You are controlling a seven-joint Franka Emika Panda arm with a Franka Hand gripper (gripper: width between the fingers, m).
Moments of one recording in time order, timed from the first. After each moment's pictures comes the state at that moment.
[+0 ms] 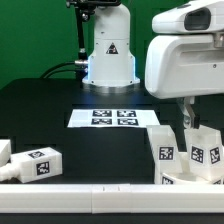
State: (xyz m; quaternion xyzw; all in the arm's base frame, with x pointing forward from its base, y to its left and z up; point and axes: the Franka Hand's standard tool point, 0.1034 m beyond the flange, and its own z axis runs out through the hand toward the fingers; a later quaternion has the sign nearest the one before) arm 0.633 0.105 0.104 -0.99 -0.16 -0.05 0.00
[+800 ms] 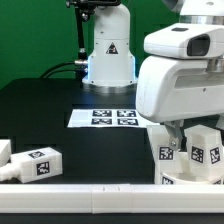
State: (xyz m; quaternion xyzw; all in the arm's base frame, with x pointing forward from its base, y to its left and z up) arm 0.637 0.084 0.076 -0.97 -0.25 -0.03 -0.03
